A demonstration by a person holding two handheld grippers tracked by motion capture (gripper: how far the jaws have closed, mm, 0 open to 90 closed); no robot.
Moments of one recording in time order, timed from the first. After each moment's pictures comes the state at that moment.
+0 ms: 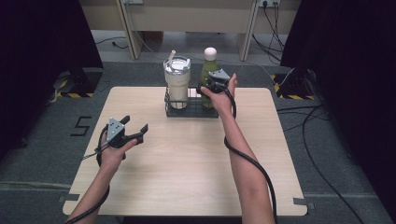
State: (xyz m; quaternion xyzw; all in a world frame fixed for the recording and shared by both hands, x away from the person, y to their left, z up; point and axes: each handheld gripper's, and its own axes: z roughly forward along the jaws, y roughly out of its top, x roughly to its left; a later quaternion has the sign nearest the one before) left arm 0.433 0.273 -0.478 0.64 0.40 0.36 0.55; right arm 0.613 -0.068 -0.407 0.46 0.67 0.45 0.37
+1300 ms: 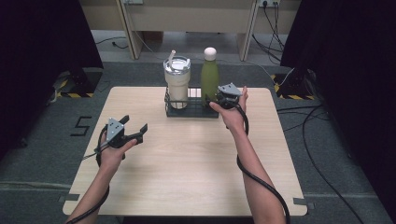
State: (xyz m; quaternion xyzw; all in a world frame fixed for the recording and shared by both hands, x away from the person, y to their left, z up) left arm 0.431 0.273 -0.476 0.64 0.40 0.36 0.55; right arm 0.547 -0.100 -0.412 0.44 0.68 0.46 0.36
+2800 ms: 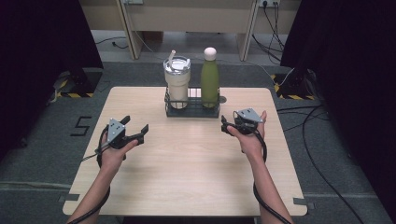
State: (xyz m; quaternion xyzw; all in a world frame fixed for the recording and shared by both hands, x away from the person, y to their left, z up) left arm 0.427 0.269 -0.474 0.64 0.39 0.37 0.55; right arm 0.474 -0.156 -0.447 0.47 0.67 0.45 0.36
